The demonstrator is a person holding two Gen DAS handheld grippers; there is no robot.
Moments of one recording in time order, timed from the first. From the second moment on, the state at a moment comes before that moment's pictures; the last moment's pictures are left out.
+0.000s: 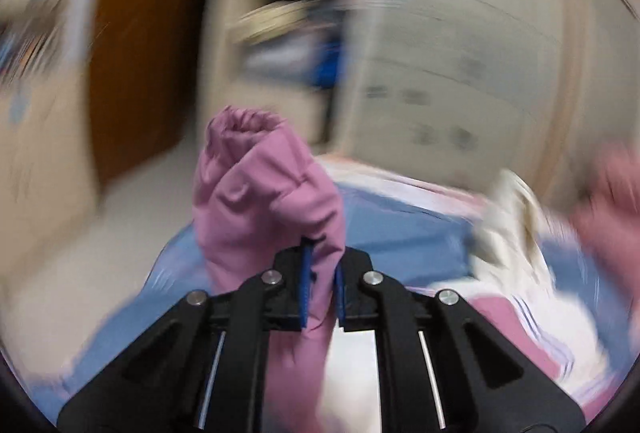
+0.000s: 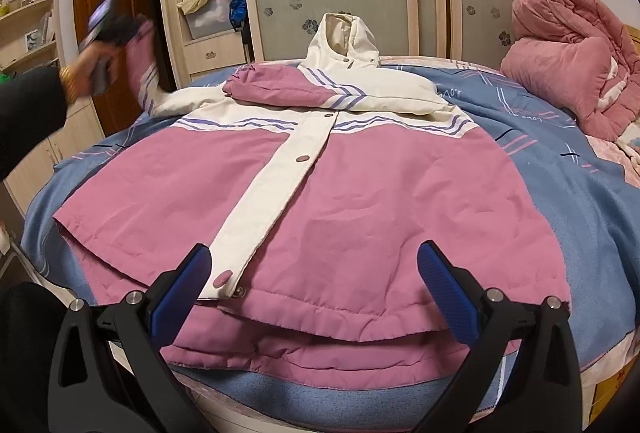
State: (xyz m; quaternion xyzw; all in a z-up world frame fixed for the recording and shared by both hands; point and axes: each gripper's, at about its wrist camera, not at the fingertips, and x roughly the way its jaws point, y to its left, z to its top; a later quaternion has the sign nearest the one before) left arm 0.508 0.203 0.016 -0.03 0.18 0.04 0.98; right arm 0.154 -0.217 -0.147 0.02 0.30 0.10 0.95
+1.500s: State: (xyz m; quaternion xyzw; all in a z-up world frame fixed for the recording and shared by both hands) left arm 0.118 0.010 -0.130 0.05 0.22 -0.05 0.97; right arm 0.111 -0.231 -0.134 0.01 0.23 0.07 0.97
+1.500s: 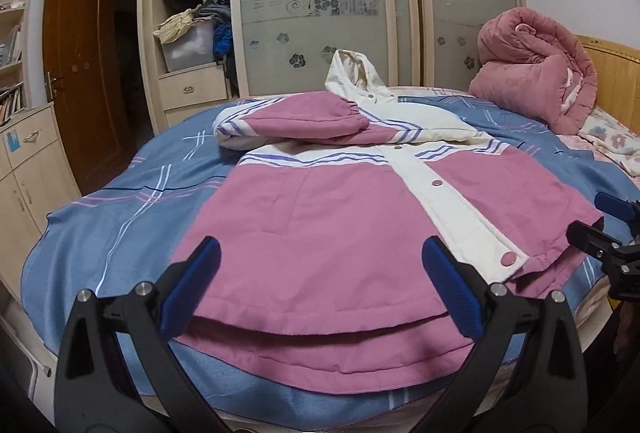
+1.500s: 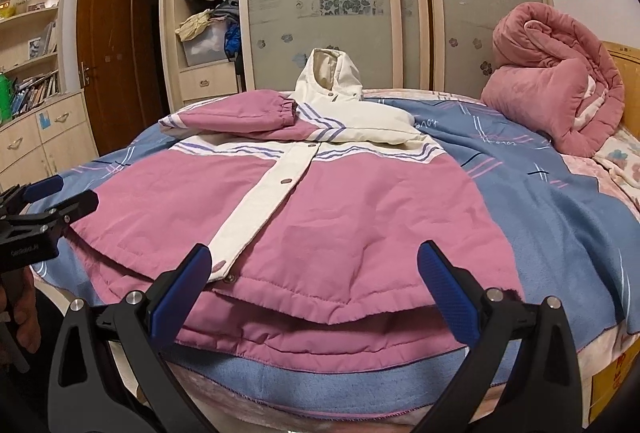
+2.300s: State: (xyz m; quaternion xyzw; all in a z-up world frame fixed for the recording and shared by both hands) left arm 0.117 0.008 -0.130 0.05 0.23 -0.06 0.97; right arm 0.117 -0.227 -0.138 0.02 0.24 0.08 0.97
